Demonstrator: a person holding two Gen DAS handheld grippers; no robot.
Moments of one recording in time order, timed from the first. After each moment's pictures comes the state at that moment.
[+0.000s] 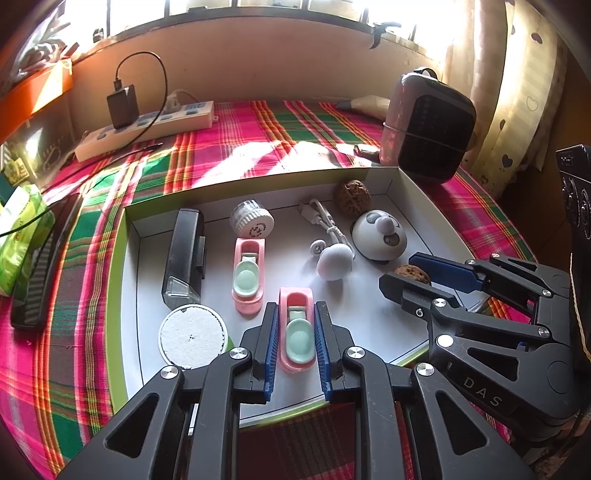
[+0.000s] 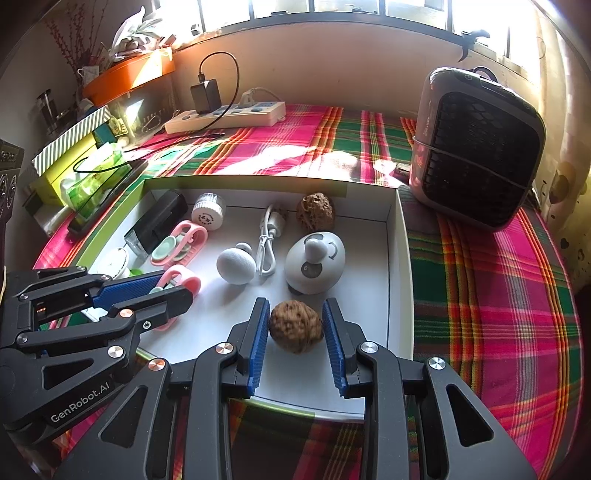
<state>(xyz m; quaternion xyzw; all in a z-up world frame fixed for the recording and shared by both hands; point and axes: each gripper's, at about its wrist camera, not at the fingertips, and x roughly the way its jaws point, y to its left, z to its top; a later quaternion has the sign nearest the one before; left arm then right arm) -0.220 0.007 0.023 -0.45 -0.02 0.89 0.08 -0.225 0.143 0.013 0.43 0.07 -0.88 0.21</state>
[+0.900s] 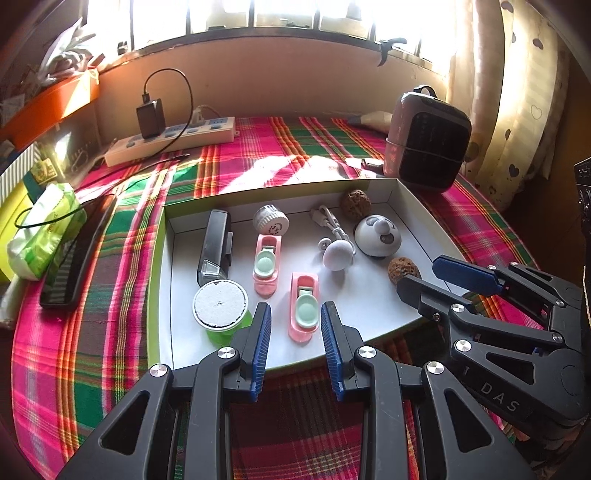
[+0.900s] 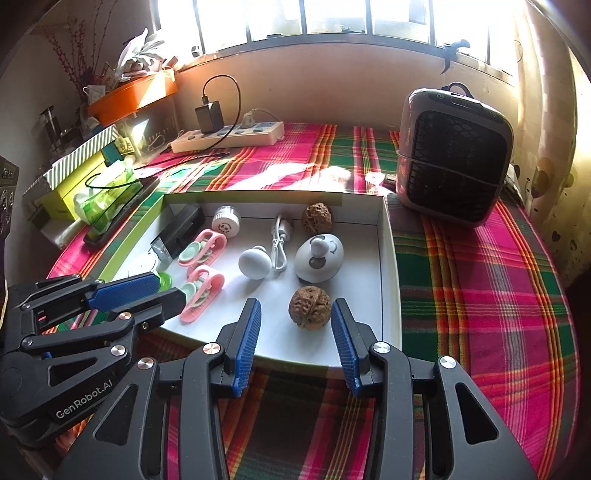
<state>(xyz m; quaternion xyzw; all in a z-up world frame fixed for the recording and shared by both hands) -0.185 0.005 0.040 -0.42 -0.02 0.91 0.05 -0.191 0.148 0.032 0.40 0.04 -0.89 0.20</state>
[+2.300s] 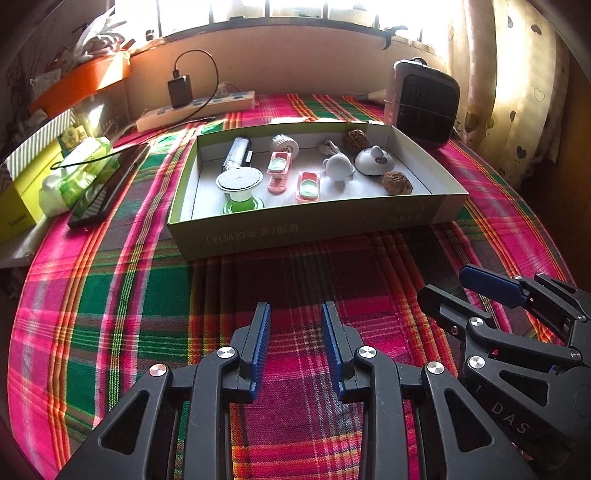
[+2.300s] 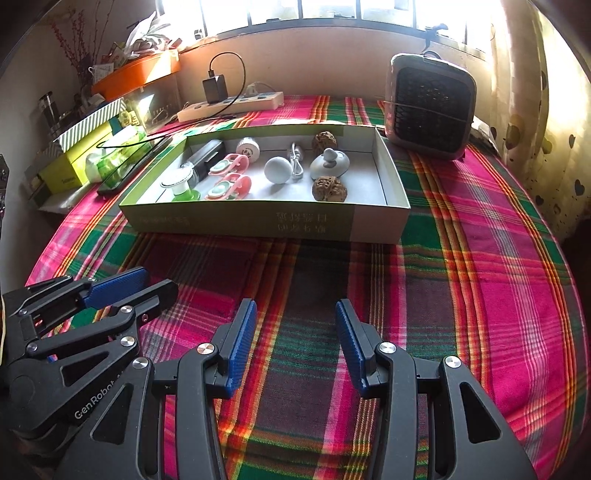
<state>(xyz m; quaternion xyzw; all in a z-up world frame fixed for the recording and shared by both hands) -0.106 0.011 0.012 -0.43 -0.01 0.90 0.01 -0.113 0.155 0.006 0.42 0.05 -0.89 0.17</state>
